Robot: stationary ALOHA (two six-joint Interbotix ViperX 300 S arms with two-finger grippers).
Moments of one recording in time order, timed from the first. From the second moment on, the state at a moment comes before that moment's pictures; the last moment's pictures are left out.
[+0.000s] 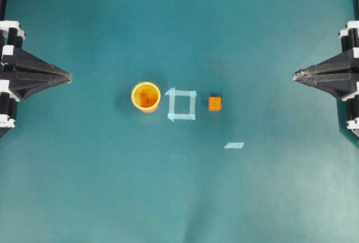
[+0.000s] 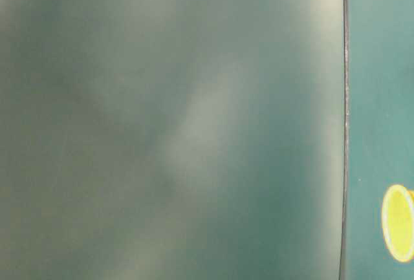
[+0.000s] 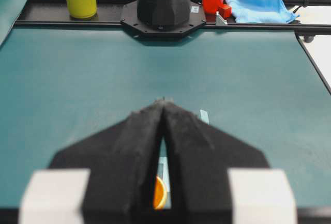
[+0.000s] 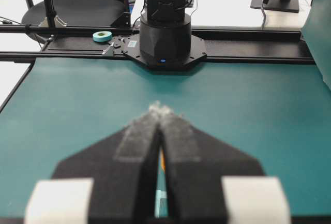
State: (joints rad) left arm 0.00 -0.97 1.18 0.00 -0.29 0.00; right arm 0.00 -0.96 1.17 0.00 -0.29 0.00
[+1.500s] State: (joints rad) left arm 0.06 -0.39 1.27 0.02 -0.69 0.12; right arm 0.00 -0.96 1.14 0.00 -0.20 -0.01
